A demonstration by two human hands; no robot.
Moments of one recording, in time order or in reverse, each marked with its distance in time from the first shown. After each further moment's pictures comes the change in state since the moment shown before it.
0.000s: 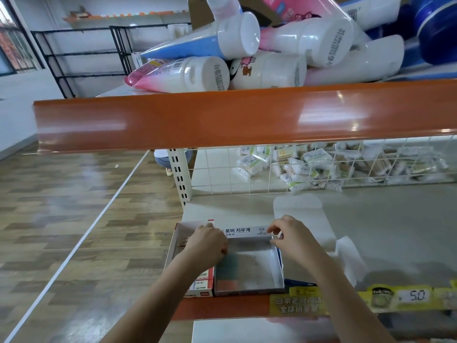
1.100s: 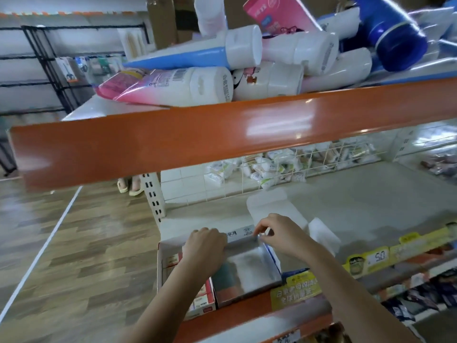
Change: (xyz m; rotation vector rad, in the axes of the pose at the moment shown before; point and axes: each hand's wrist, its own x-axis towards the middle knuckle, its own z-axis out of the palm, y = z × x) left_hand 0.017 0.002 -0.003 0.108 0.132 0.172; right_hand -0.013 -0.017 -0.010 0.024 0.014 0.080
